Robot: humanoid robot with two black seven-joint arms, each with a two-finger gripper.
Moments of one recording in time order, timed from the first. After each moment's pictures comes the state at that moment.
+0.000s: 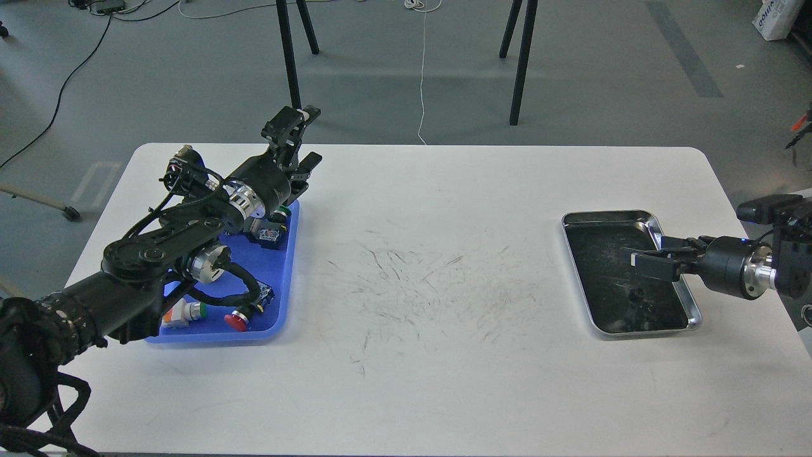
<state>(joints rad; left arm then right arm) -0.87 0.25 -0.30 -0.67 0.40 -0.11 -0.49 0.86 -0.86 -0.01 0.97 -1.46 0.06 0.49</state>
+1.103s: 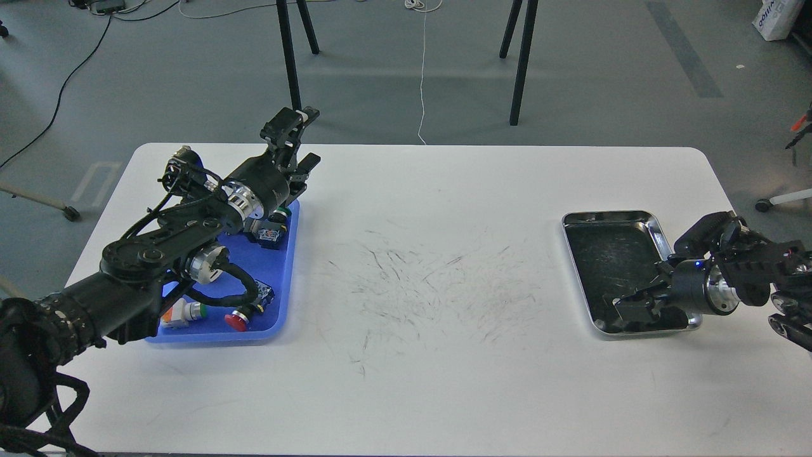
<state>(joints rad) -0.87 0.25 -0.30 -0.67 0.41 -0.11 -0.49 0.88 -0.72 -0.07 0.87 -1.86 0.09 0.49</state>
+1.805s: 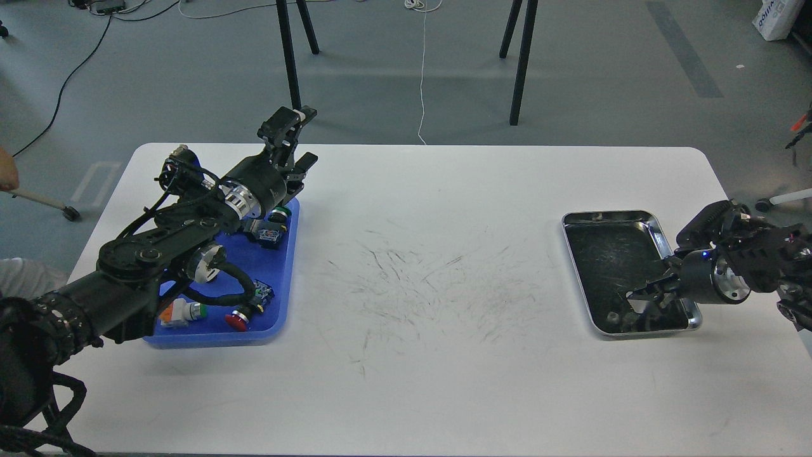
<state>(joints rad) -0.87 0.26 -0.30 -0.67 0.41 -0.11 -0.49 0.97 -0.72 -0.19 0.84 -1.86 0.12 0.49</state>
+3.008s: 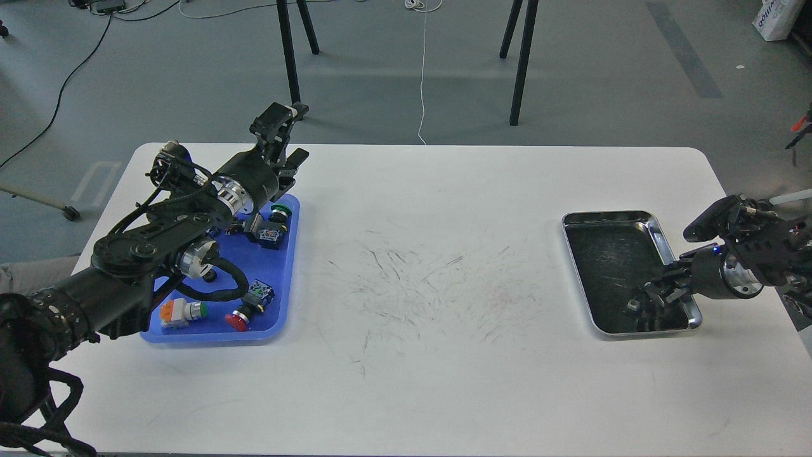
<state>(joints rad) -0.88 0.27 -0.29 -0.63 0.41 -0.12 -0.49 0.99 -0.70 -0.20 0.77 -1.86 0.18 0.49</state>
